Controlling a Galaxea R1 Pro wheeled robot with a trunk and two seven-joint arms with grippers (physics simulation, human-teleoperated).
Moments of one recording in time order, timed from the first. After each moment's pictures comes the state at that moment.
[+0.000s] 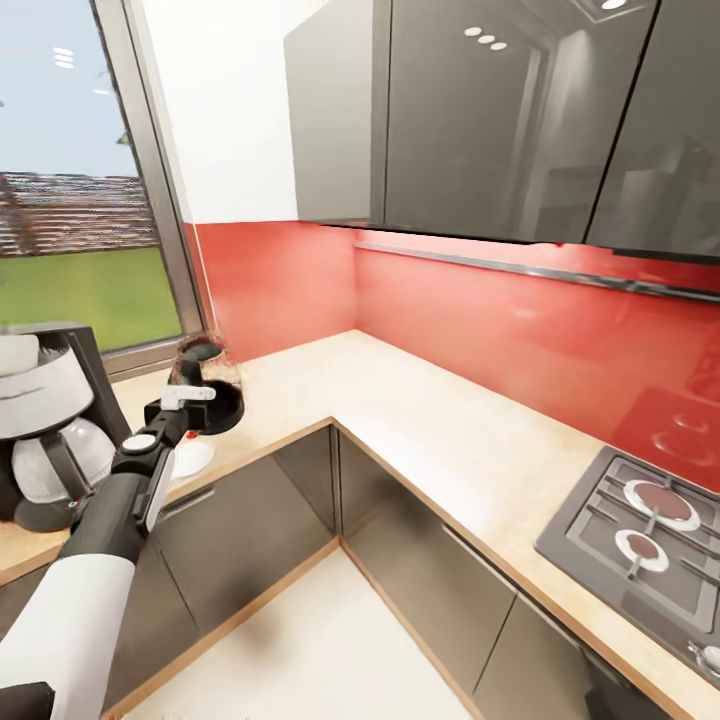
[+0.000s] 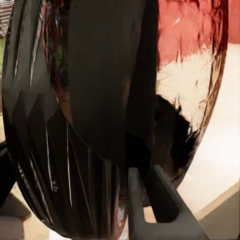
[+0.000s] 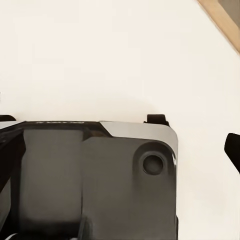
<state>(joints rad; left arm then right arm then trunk) -0.79 0.12 0.14 -1.06 -0.17 0.32 -0.04 -0.25 -0.03 0.50 -0.06 -0.55 -0.09 0.12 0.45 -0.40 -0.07</state>
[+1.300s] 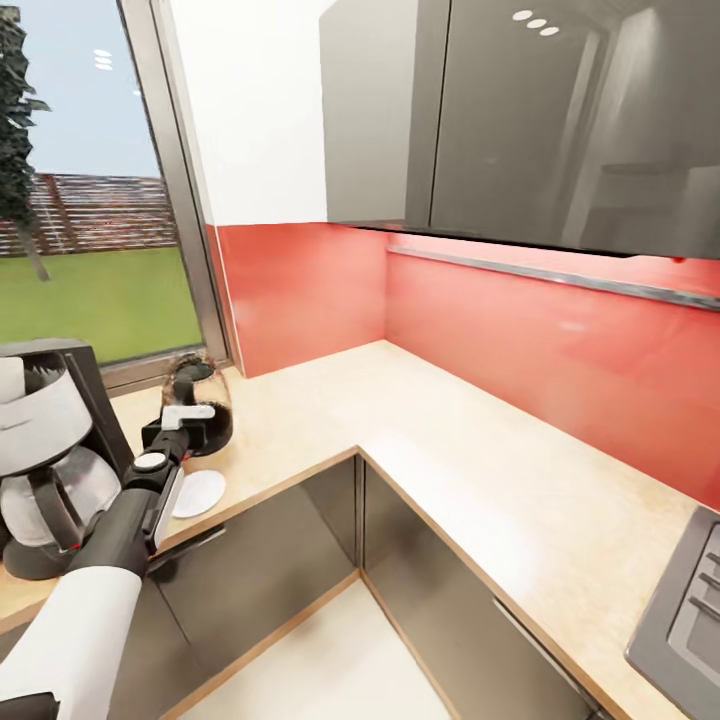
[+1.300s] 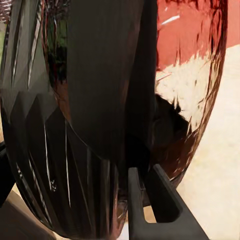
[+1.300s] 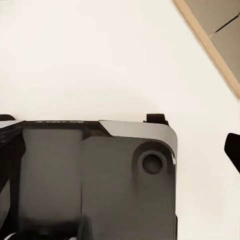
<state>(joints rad) -0.76 0.10 0.15 -0.99 -0.17 0.30 0.09 -0.25 -0.03 0.50 -0.05 -0.55 -0.09 0.12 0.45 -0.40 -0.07</state>
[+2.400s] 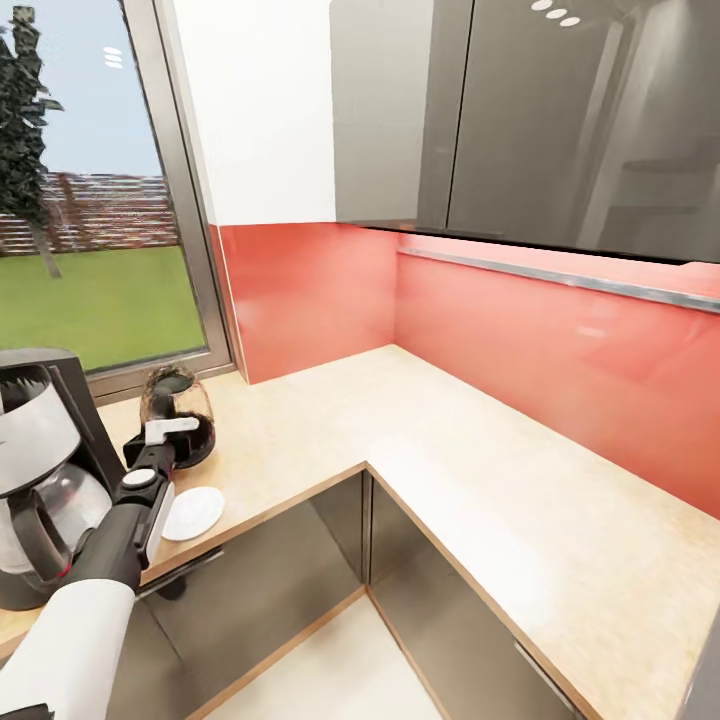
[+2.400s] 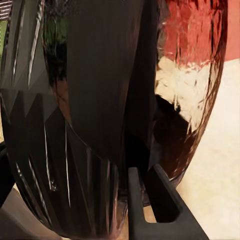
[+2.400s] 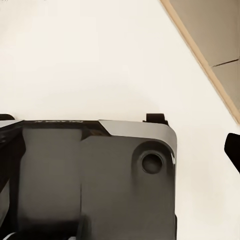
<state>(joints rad) -0.73 0.10 0.22 -0.96 -0.17 0.23 0.15 -0.25 -0.03 0.50 -0.05 -0.55 -0.09 0.12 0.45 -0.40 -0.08</state>
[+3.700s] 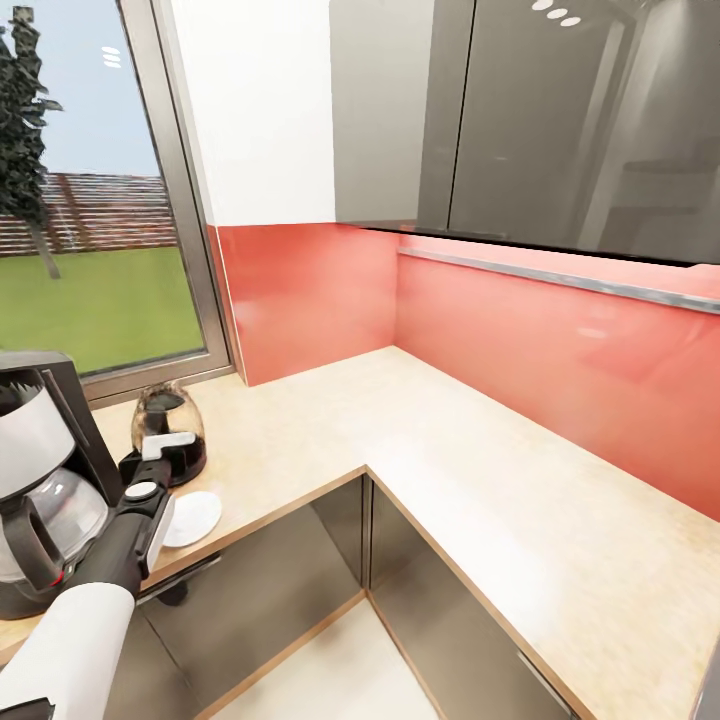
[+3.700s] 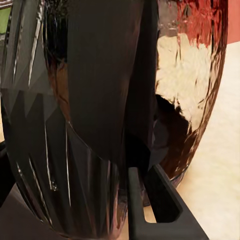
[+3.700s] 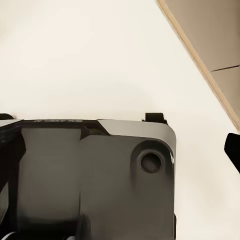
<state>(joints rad) -0.73 0.11 0.24 -0.85 -0.17 0.18 0.21 -0.25 -0.03 0.50 -0.05 -0.55 -0.09 0.12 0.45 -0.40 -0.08</state>
